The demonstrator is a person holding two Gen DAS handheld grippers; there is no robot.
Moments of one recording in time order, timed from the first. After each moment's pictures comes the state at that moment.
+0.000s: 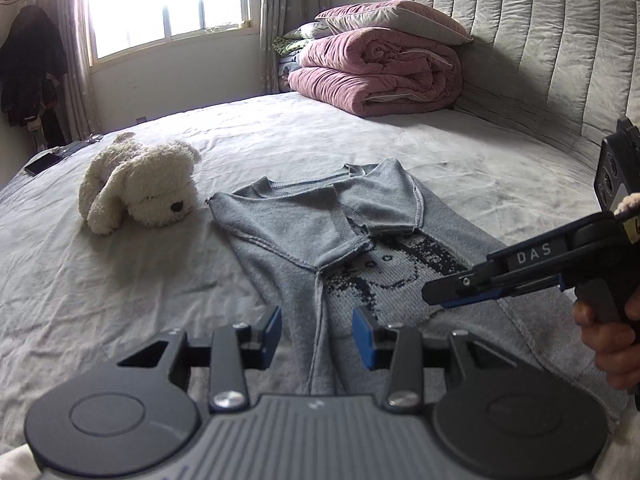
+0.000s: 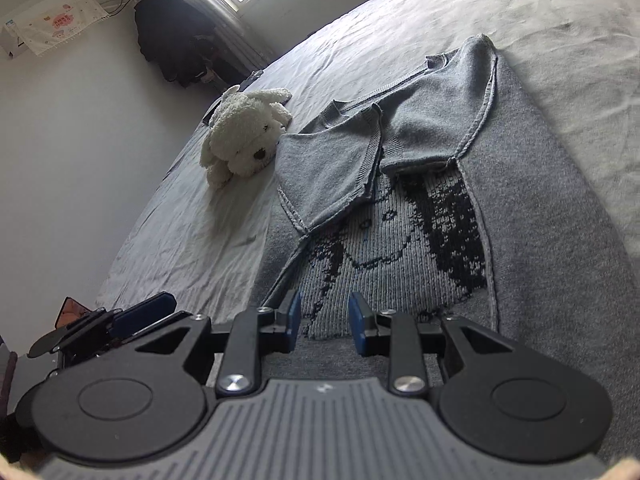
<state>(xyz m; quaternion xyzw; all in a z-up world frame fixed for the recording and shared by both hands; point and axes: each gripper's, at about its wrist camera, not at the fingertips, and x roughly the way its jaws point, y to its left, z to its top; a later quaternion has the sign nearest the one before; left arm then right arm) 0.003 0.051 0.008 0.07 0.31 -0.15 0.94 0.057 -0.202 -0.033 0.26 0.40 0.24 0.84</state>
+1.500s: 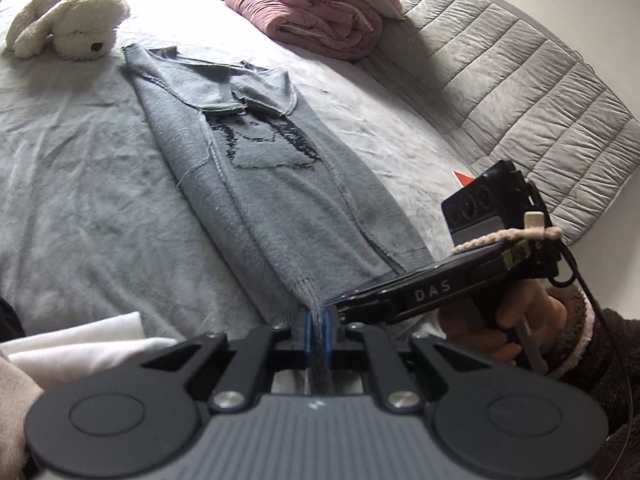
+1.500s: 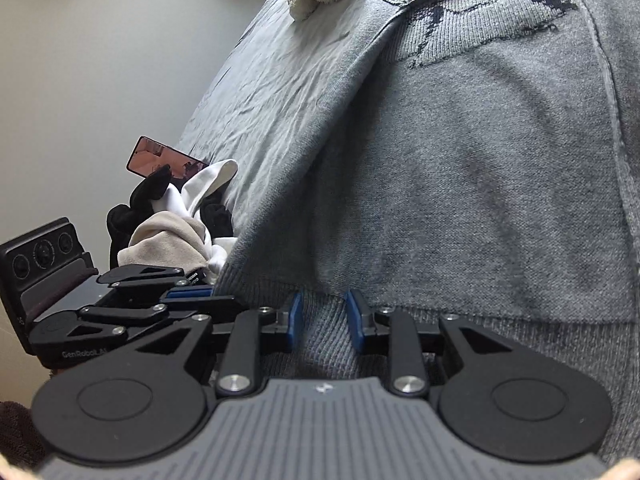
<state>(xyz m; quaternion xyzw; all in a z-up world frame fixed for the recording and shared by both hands) -0.089 0.091 -0.025 -0.11 0.42 -0.34 0.84 -0.028 -0.158 -0.074 0.24 0.53 0.39 0.72</state>
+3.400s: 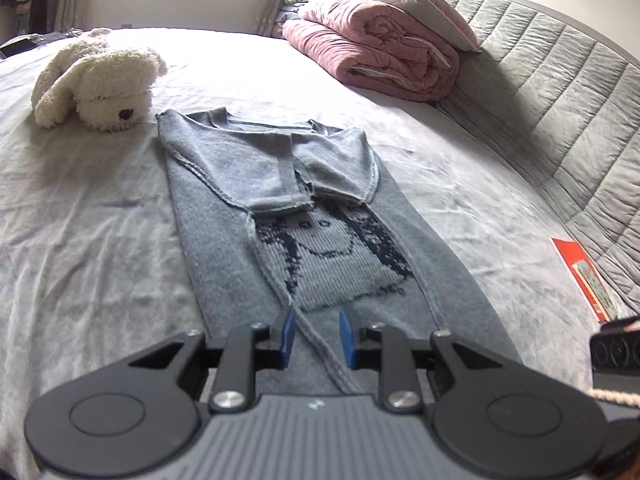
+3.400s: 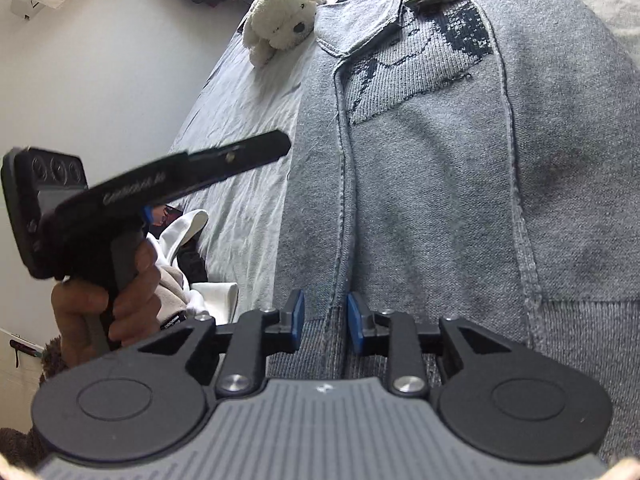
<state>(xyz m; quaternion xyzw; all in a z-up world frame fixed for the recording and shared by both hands) 0.031 0.037 -0.018 -0.07 0.38 -0.19 0.90 -0.025 -0.193 -0.056 0.25 0.51 0.33 0.75</state>
